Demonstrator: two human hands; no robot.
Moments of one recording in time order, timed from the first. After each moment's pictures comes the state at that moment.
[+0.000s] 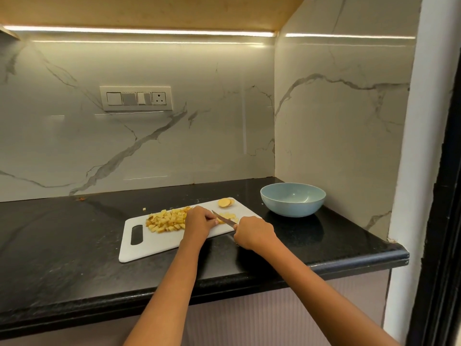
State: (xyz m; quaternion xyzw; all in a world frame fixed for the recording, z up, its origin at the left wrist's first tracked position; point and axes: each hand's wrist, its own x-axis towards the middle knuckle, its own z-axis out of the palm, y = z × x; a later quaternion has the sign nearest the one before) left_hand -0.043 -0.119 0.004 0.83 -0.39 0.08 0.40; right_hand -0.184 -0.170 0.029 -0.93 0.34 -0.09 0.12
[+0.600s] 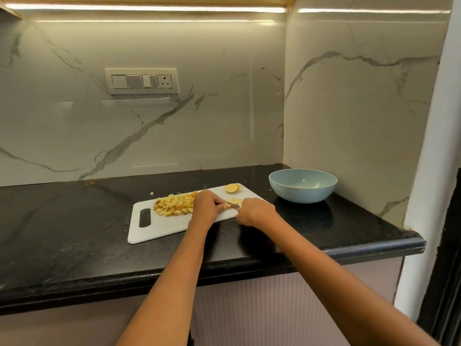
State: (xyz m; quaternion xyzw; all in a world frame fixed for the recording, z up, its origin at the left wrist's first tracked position) left_hand -0.047 -0.118 0.008 0.83 -0.39 0.06 0.39; right_hand -0.164 -0.171 0.036 -0.93 0.35 -0.06 0.10
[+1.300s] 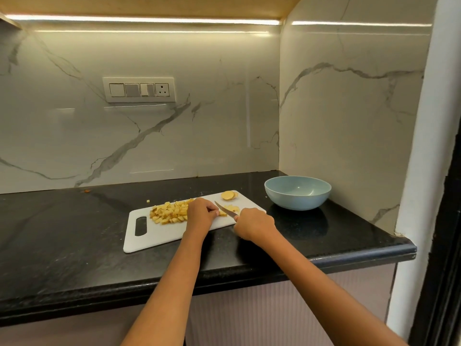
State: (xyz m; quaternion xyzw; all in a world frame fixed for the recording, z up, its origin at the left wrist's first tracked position) left_hand -0.045 -0.116 0.005 0.83 -0.36 0.08 0.43; right_hand -0.176 -0.167 0.028 -0.93 0.35 -0.10 0.11
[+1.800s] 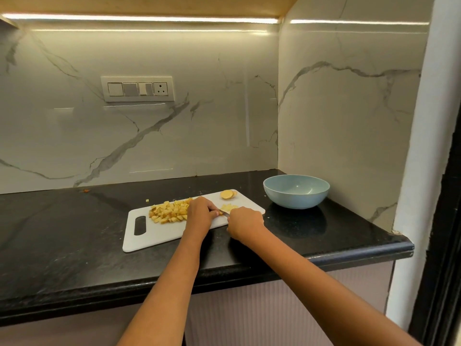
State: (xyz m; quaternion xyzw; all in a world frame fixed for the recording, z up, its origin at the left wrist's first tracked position) left_hand -0.045 -0.117 0.005 0.84 -0.38 0.07 0.38; right_hand -0.161 -0.162 0.028 -0.95 0.31 -0.07 0.03
